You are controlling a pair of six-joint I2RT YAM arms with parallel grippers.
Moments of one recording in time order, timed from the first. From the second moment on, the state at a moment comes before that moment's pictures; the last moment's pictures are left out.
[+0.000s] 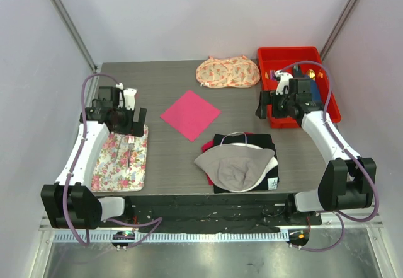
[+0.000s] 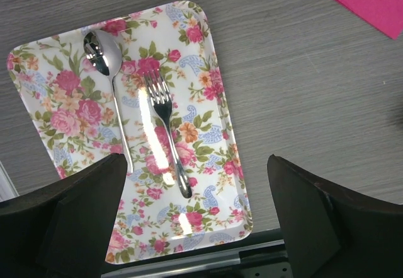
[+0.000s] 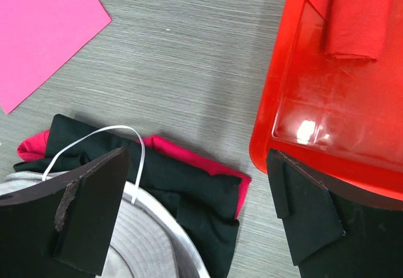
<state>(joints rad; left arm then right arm) -0.03 1.25 1.12 -0.88 0.10 0.14 0.06 1.39 1.06 -0.44 -0.26 0.00</state>
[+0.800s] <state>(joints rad) 0.23 1.41 1.11 -0.99 0.11 0.31 0.14 1.39 1.06 -0.45 -0.27 -0.03</state>
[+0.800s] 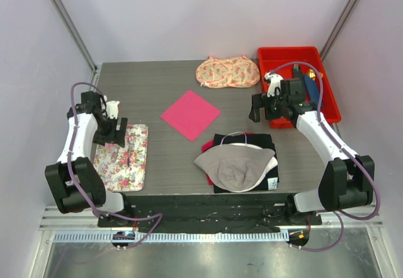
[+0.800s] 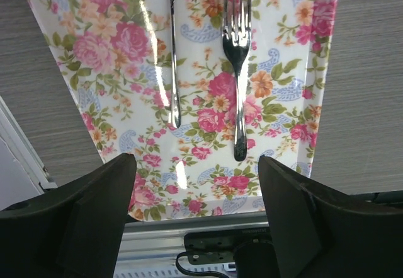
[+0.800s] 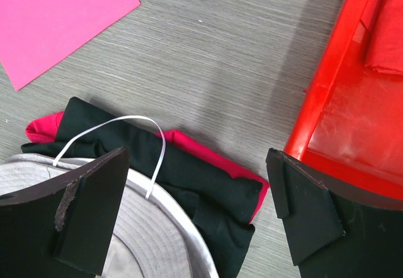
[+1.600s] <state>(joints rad) 0.11 1.57 0.99 -0.86 0.13 0.26 0.14 1.49 1.07 -0.47 -0.27 -0.03</state>
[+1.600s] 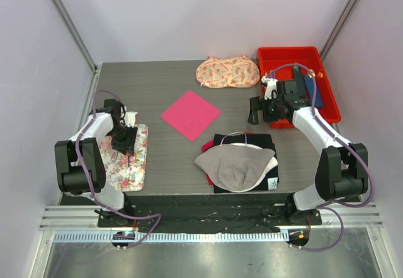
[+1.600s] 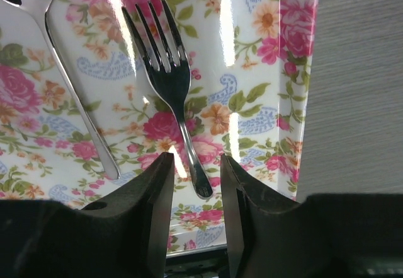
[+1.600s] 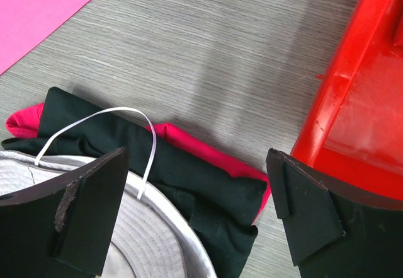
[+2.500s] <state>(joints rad) 0.04 1.68 1.15 -0.90 0.05 0.12 0.14 1.51 1.12 -0.49 -0.27 -0.03</state>
